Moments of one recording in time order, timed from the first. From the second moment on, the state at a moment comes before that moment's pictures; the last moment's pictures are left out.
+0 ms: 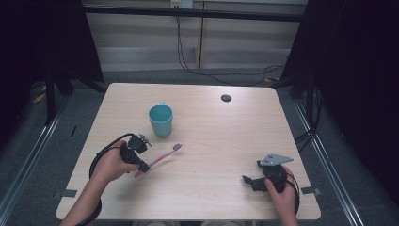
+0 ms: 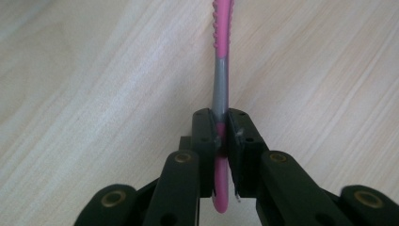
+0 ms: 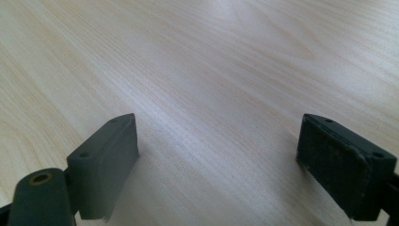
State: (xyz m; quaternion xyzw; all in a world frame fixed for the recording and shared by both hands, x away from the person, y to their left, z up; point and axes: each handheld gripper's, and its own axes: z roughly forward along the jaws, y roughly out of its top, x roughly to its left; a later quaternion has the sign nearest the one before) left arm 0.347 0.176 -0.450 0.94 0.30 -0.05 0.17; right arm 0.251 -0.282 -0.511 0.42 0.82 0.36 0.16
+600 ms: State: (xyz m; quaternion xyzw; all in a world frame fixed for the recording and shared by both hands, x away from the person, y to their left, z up) left arm 0.346 0.180 -0.444 0.92 0.31 -0.04 0.22; right arm 0.251 -0.282 -0.511 0.42 0.82 0.36 0.16
